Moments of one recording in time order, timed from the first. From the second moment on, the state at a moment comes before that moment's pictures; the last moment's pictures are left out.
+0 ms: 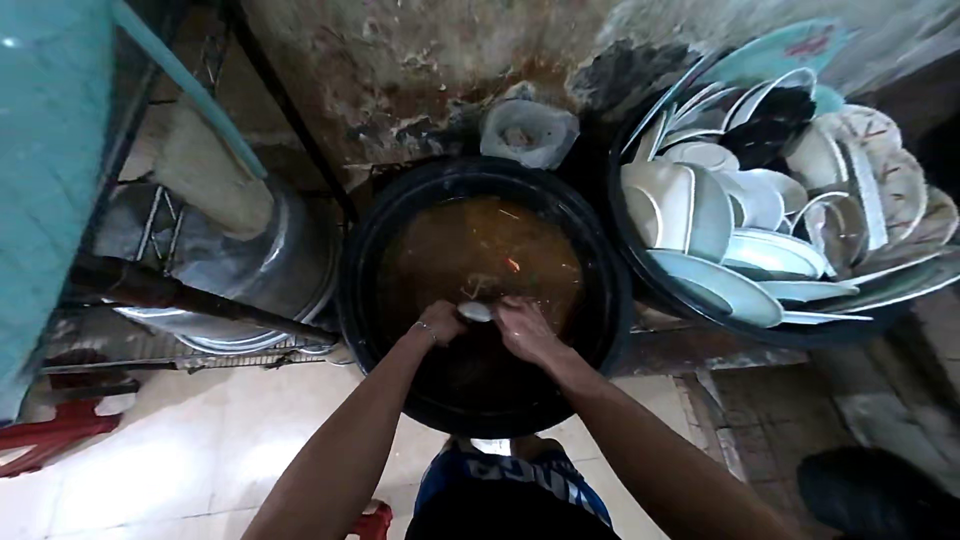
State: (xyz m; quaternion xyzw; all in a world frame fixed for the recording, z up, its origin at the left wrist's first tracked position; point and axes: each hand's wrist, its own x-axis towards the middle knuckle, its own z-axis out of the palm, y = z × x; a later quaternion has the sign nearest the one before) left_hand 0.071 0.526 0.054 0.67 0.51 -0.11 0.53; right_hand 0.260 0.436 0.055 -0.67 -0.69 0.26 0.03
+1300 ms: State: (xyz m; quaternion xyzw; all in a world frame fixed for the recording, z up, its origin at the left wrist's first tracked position) left_hand 0.266 0.517 0.011 0.77 0.48 -0.16 0.39; right_hand 0.315 0.375 0.071 -0.61 -0.12 0.53 0.58
